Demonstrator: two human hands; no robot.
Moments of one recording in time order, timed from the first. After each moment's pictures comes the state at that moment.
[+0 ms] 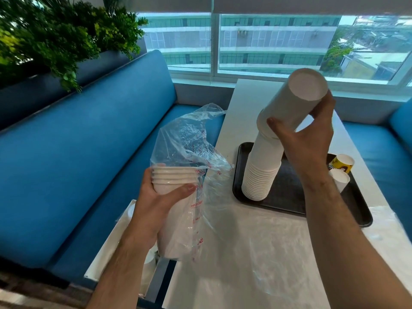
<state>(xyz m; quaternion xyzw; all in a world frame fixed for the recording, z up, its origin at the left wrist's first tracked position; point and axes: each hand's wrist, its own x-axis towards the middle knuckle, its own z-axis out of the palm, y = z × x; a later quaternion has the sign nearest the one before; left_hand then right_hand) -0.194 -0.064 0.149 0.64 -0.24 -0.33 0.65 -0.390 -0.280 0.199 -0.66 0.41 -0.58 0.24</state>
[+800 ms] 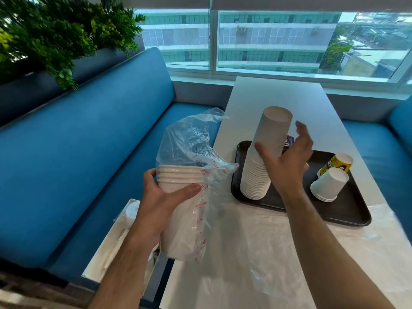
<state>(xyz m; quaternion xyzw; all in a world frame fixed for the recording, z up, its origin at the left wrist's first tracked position) -0.202 -0.073 0.147 0.66 -0.23 -0.34 0.63 -0.381 -0.273 0.137 -0.64 0.53 -0.49 0.26</state>
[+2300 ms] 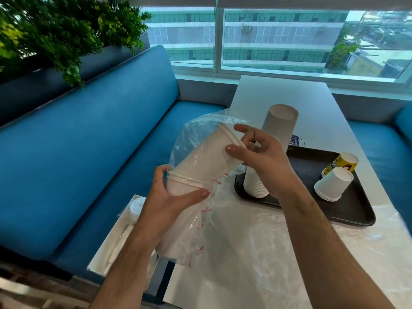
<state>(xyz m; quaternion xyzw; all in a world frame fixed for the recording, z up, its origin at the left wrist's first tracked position) -0.207 -0.062 0.151 0.72 -0.28 -0.32 0.55 -0.355 -0.223 0.185 -0.67 0.26 -0.37 0.59</state>
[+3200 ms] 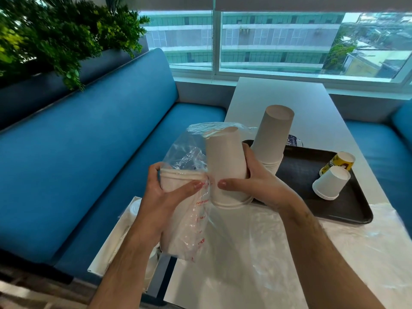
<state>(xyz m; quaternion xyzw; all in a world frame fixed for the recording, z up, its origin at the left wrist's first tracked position) -0.208 -0.058 0.156 0.64 -0.26 -0.34 0.64 -0.368 -0.205 0.173 -0.73 0.29 -0.18 0.58</state>
